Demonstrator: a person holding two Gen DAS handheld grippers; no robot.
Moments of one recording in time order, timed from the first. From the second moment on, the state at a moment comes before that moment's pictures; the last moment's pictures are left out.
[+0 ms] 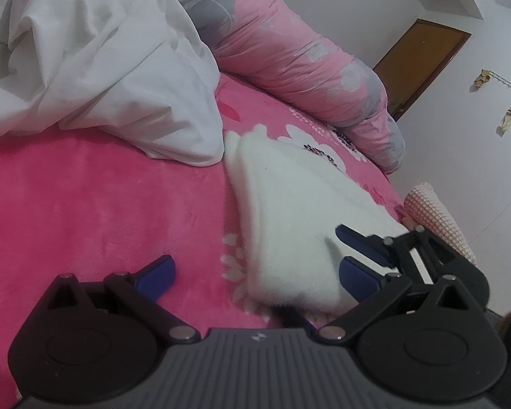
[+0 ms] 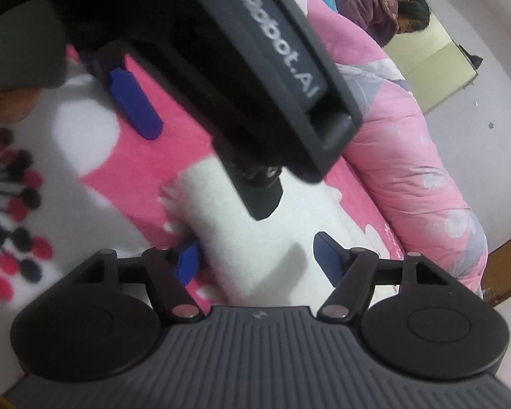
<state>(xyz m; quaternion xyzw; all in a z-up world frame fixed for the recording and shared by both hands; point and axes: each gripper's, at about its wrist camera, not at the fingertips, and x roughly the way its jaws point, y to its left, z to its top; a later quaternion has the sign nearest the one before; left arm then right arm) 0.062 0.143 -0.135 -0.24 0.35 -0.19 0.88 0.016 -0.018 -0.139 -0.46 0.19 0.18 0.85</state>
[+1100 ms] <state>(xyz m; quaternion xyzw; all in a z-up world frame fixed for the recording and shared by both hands) 0.196 0.145 -0.169 -0.51 0.41 -0.26 0.71 0.038 -0.081 -0.111 -0.20 0.16 0.16 0.95</state>
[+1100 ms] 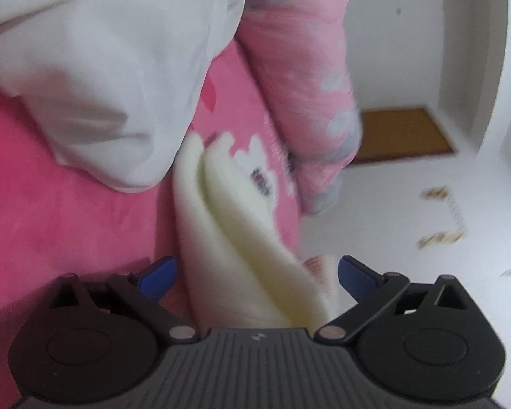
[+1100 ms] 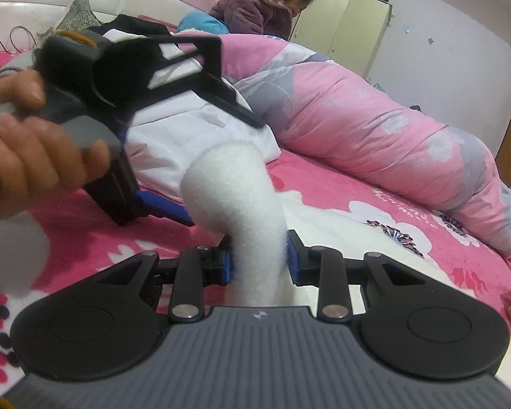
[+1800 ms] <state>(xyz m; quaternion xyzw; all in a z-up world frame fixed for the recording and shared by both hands) 0.208 0.108 -0.171 -0.40 0.47 -0.27 0.74 0.030 -0.213 -0.057 0.02 0.23 0.31 0.92</state>
